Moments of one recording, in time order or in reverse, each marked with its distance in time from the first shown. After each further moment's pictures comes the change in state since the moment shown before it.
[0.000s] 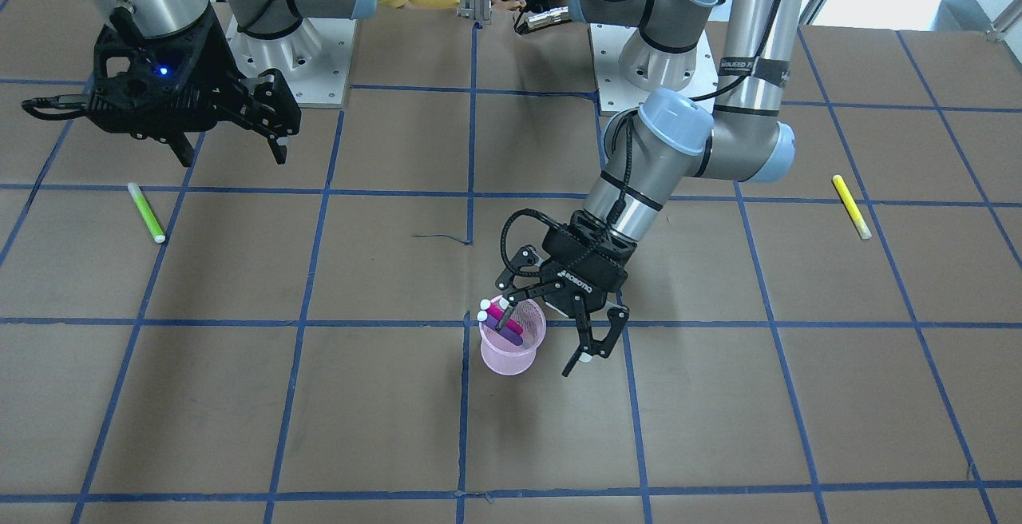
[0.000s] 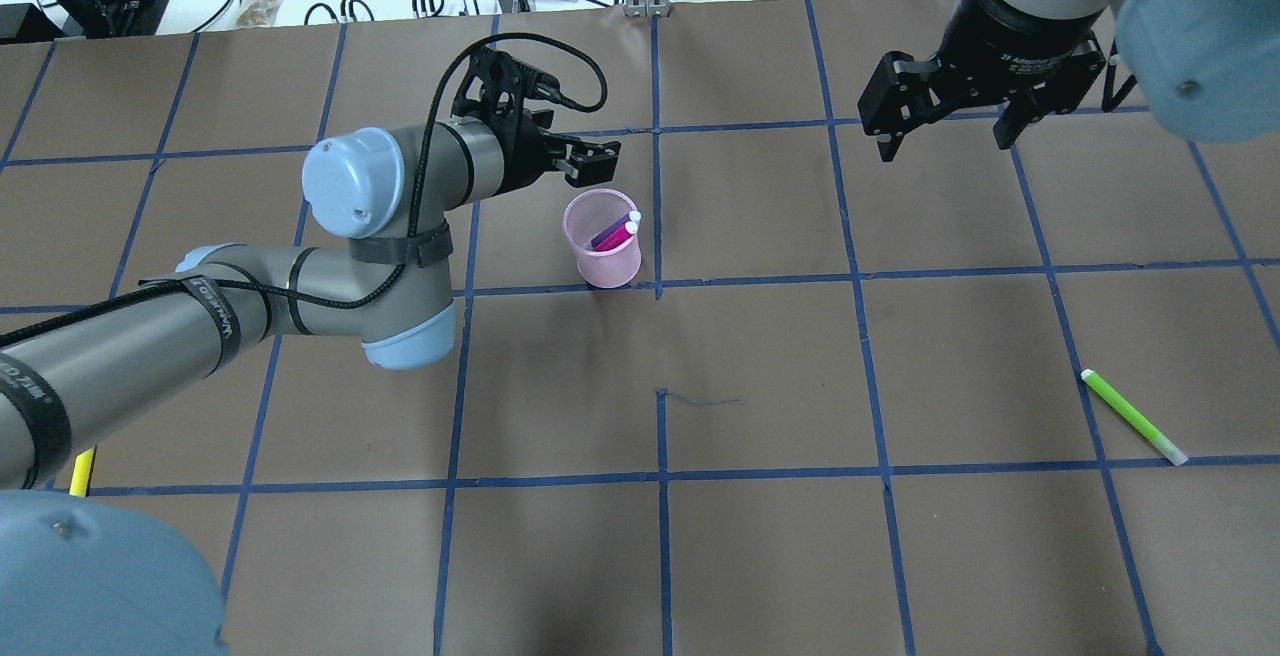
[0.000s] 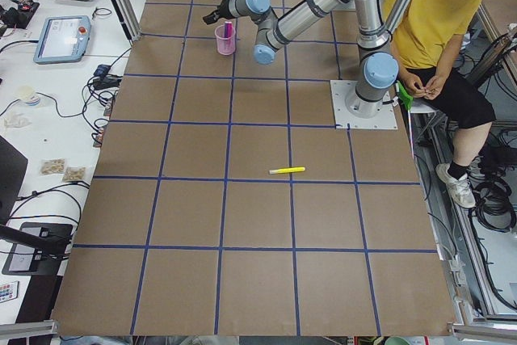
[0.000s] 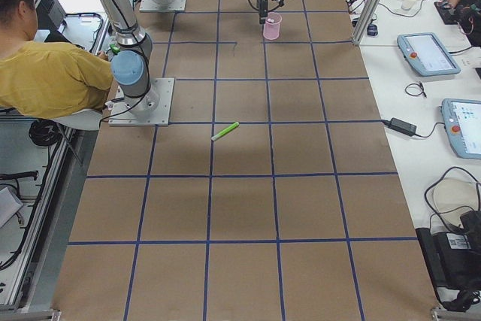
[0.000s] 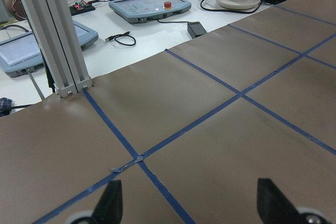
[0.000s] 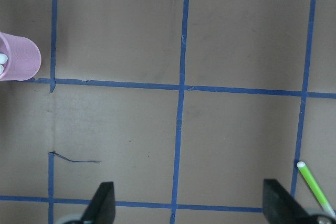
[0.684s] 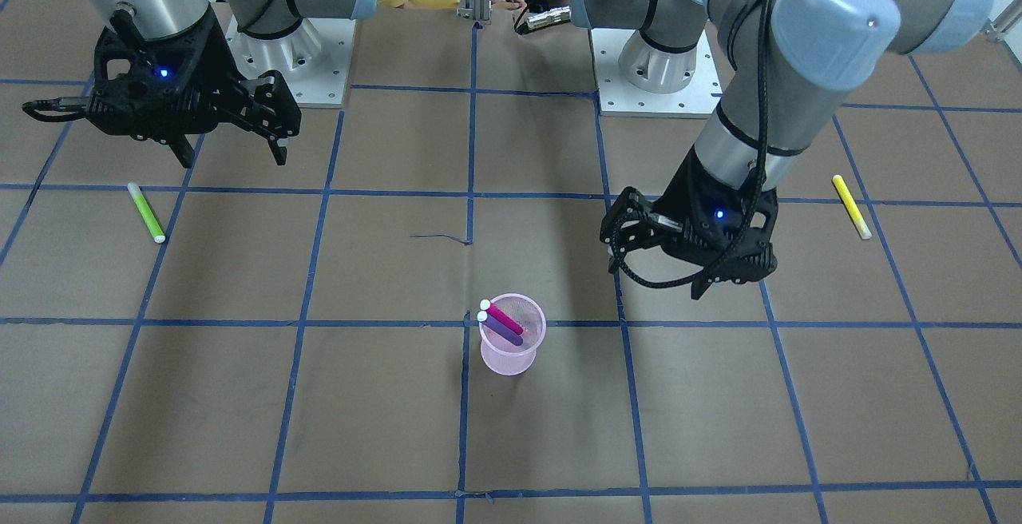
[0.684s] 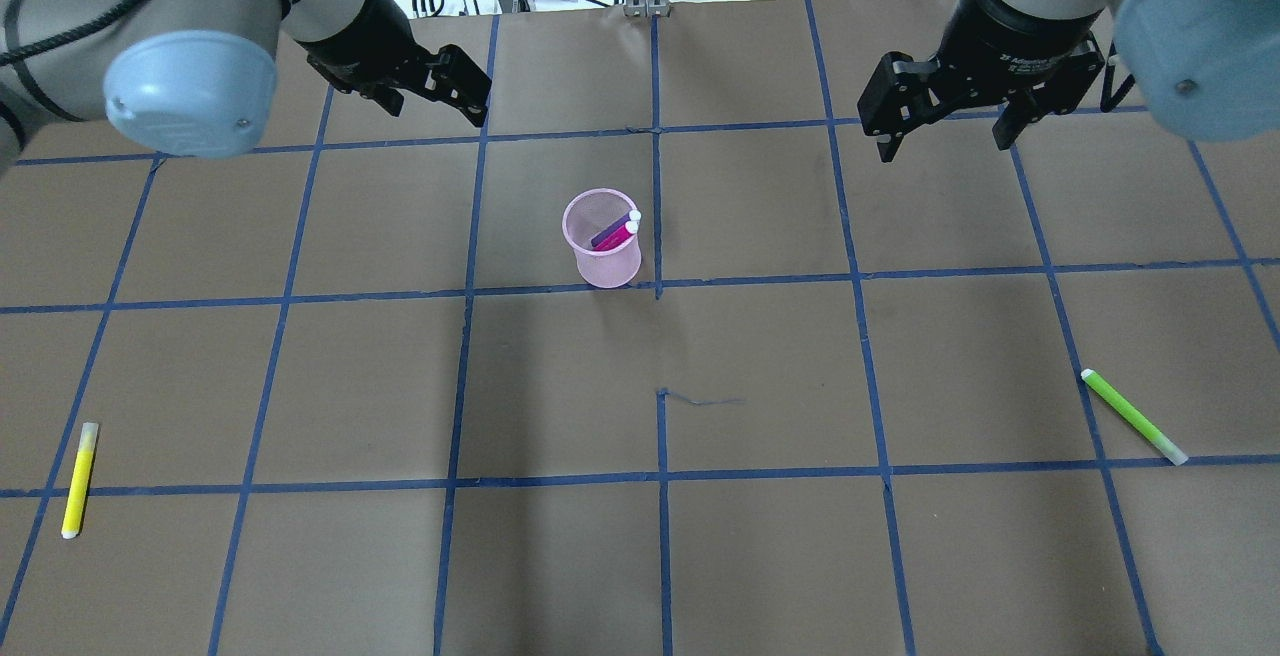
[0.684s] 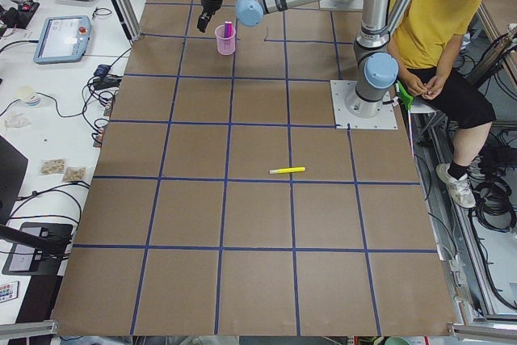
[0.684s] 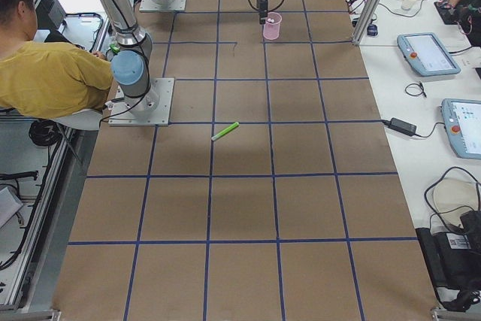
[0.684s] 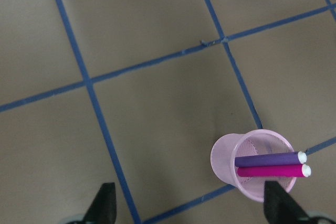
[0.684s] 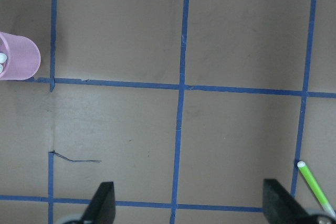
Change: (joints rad) left arm 0.042 0.211 0.403 -1.161 0.318 -0.078; right arm 0.000 0.003 0.000 0.001 0.000 -0.001
